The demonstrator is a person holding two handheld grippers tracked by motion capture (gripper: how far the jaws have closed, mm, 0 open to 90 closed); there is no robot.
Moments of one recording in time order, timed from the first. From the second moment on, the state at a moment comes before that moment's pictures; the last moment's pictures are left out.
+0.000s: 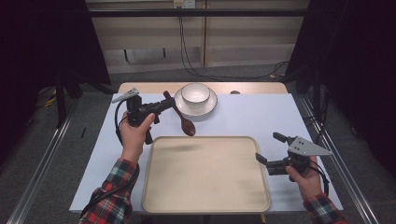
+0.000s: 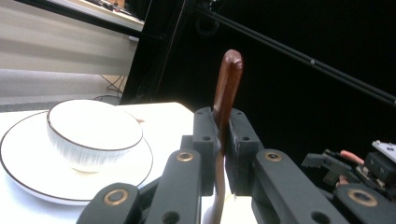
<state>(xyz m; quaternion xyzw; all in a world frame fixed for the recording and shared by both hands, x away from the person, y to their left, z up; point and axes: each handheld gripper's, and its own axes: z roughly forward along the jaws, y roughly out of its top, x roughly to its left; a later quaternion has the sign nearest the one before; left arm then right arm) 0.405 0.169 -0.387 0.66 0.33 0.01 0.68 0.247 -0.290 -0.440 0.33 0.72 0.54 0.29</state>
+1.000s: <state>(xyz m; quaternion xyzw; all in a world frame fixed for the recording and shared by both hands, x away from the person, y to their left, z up) 0.384 0.164 -0.398 0.68 0.32 -0.03 0.66 0.247 -0.290 -0.440 0.32 0.73 0.53 0.29</state>
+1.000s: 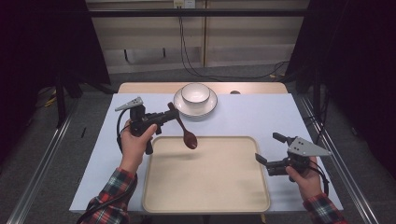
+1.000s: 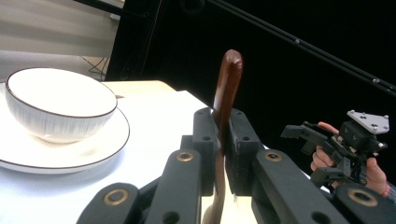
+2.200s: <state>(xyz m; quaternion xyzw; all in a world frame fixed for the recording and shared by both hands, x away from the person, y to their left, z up) 0.368 0.161 -0.410 0.70 0.30 -0.07 0.64 0.248 -0.288 -0.442 0.32 0.73 0.53 0.28</state>
